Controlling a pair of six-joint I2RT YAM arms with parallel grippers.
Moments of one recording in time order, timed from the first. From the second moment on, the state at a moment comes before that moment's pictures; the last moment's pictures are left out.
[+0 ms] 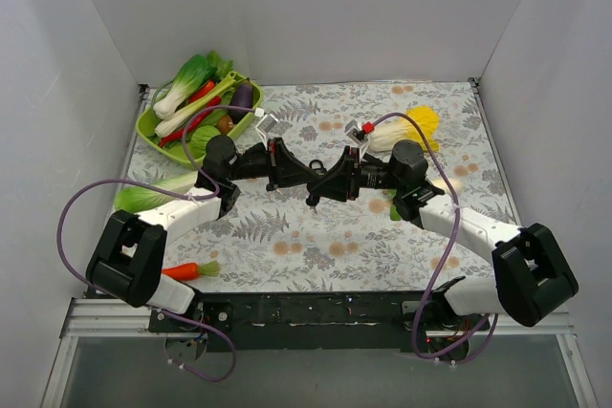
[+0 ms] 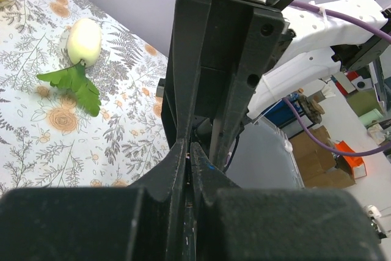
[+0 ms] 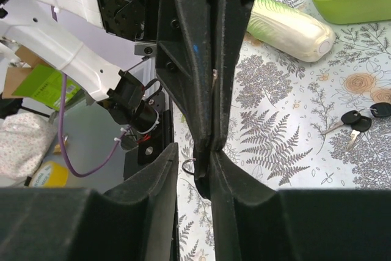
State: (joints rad) left arm -0.45 1.45 0.74 0.88 1.04 -0.86; right arm 0.58 1.32 0.70 0.64 -0.93 0.55
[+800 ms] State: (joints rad) left arm -0.46 1.38 0.74 0.80 1.00 -0.79; right arm 0.59 1.33 0.65 0.68 -0.81 0.62
